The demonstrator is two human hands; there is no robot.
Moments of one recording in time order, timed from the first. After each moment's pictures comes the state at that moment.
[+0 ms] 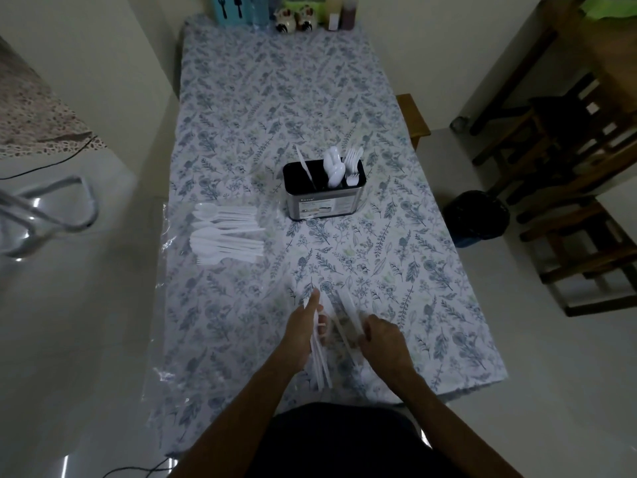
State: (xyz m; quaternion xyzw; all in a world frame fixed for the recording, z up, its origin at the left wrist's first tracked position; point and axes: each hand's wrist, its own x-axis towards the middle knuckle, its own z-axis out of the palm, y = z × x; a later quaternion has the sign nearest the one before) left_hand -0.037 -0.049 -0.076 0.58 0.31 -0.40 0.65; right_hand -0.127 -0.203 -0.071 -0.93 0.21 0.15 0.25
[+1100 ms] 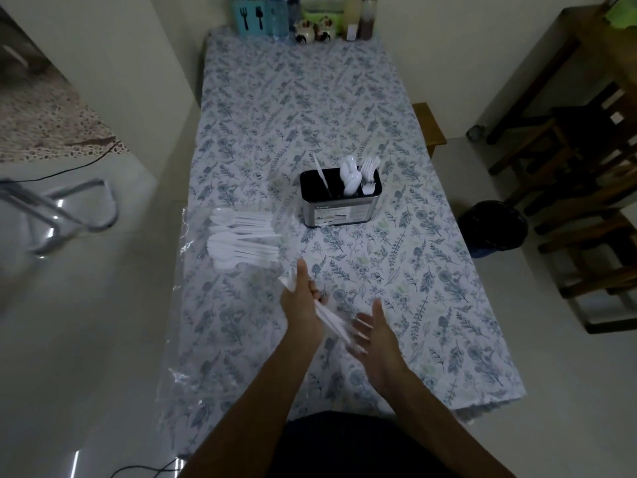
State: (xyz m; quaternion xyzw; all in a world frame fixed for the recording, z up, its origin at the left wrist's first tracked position) left_hand 0.000 -0.058 -0.024 0.49 0.37 -0.15 0.77; right_hand -0.095 -0.155 -0.018 -0.46 0.48 0.11 0.74
